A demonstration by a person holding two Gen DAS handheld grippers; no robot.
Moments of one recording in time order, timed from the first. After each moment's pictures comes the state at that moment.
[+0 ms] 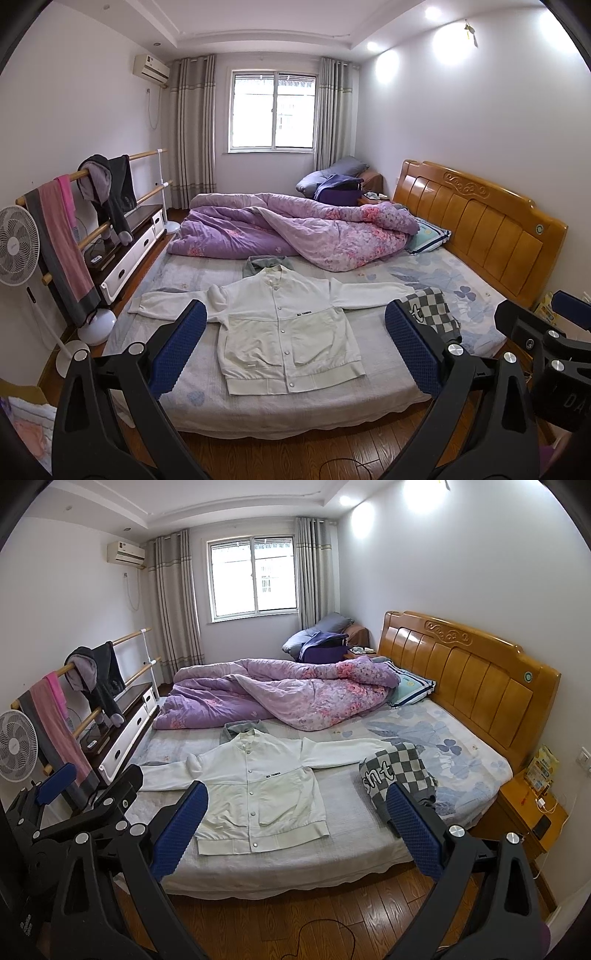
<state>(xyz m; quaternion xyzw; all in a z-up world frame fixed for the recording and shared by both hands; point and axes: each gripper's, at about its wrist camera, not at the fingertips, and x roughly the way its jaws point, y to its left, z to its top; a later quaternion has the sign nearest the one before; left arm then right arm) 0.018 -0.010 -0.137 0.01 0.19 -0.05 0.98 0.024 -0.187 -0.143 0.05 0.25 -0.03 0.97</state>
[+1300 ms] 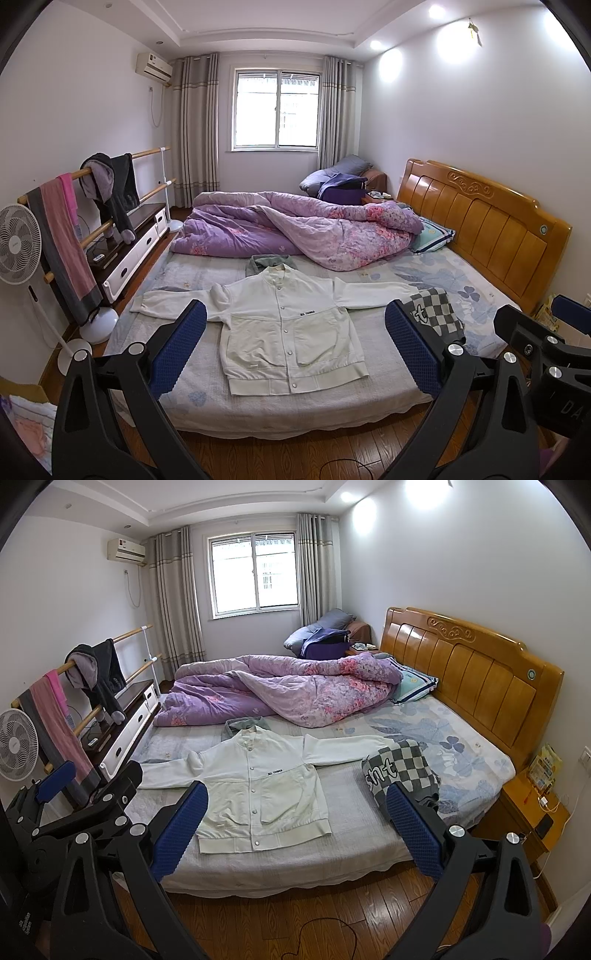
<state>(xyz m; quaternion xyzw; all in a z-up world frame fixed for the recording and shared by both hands) 0.020 0.000 -0.135 0.01 0.19 -0.05 0.98 0.036 -0.190 -0.147 0.05 0.25 -0.03 0.97</state>
